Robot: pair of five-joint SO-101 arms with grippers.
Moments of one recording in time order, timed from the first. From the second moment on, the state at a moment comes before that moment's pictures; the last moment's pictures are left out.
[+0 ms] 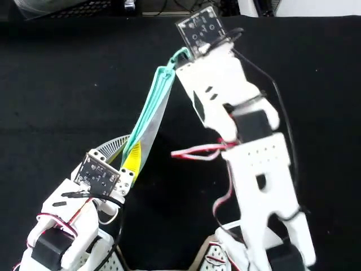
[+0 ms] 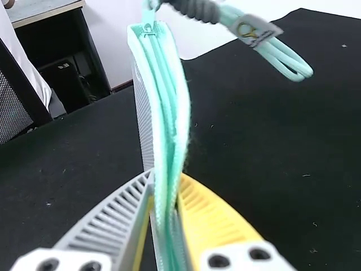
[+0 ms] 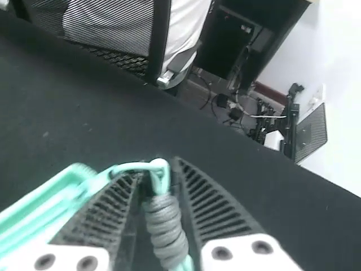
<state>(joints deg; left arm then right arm) 23.5 -98.3 67.6 58.7 -10.6 -17.3 -31.3 13.0 50.4 16.9</state>
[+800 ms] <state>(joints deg) -10.7 -97.2 60.4 56.7 -13.2 -8.2 -66.3 46.4 62.0 16.8</state>
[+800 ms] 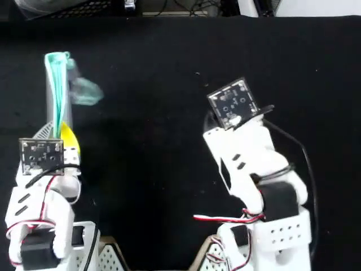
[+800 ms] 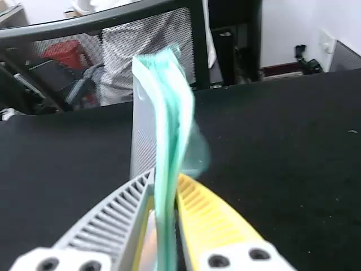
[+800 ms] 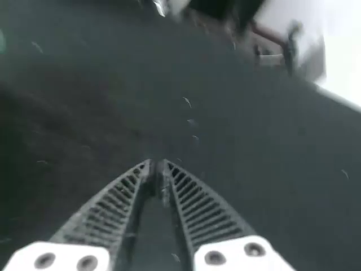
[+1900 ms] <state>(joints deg) 17.1 -1.5 10.8 37.1 -8.7 6.7 -103.4 96.4 61.2 16.8</state>
